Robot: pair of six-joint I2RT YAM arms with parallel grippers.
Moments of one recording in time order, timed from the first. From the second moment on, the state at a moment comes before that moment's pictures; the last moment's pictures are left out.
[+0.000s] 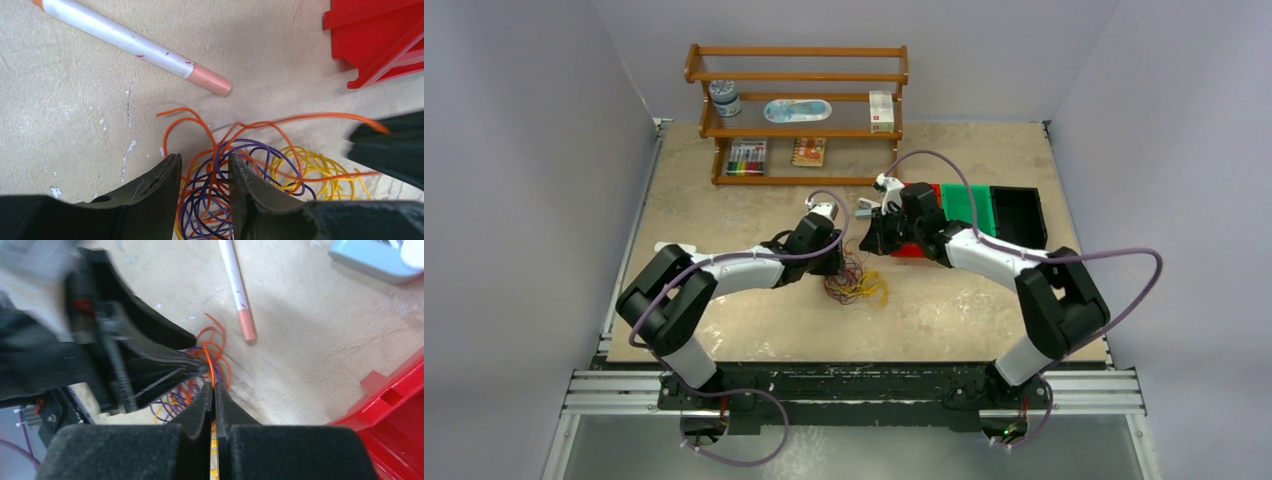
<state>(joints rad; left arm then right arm) -0.71 1.64 0.83 0.02 -0.08 -0.58 0.55 1.62 0.92 0.01 -0.38 0.33</state>
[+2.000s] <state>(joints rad) -0.73 1.71 0.80 0.19 -0.13 -0.60 0.55 0.99 1.28 -0.01 0.18 0.12</state>
